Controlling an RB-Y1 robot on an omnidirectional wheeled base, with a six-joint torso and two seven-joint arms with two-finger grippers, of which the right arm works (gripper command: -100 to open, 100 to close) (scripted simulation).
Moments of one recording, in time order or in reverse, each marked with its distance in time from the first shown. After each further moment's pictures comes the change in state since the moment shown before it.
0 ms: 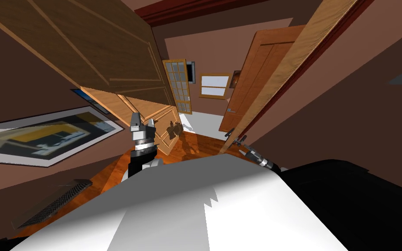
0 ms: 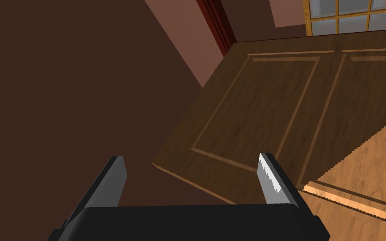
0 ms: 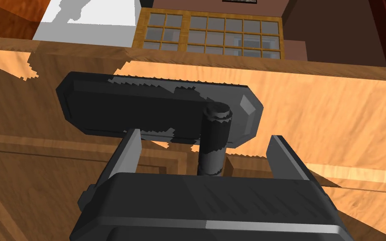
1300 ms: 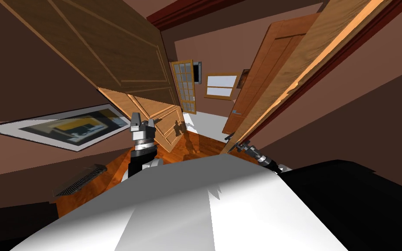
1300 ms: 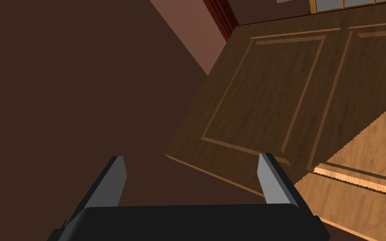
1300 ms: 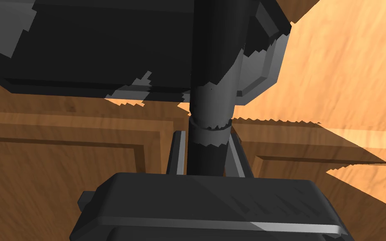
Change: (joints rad) arm -0.057 0.008 -0.033 0.032 -0.035 0.030 -0.034
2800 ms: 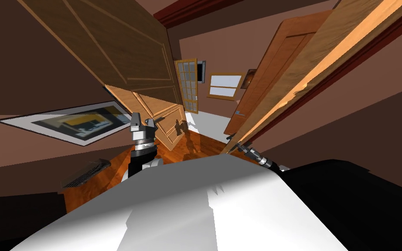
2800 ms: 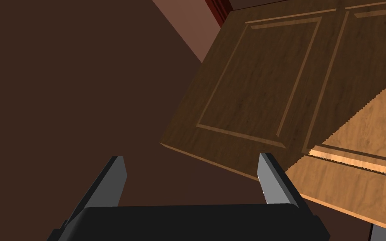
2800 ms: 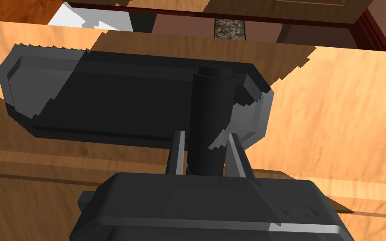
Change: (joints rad) arm 0.049 -0.018 0.030 -0.064 0.040 -0.034 0.028
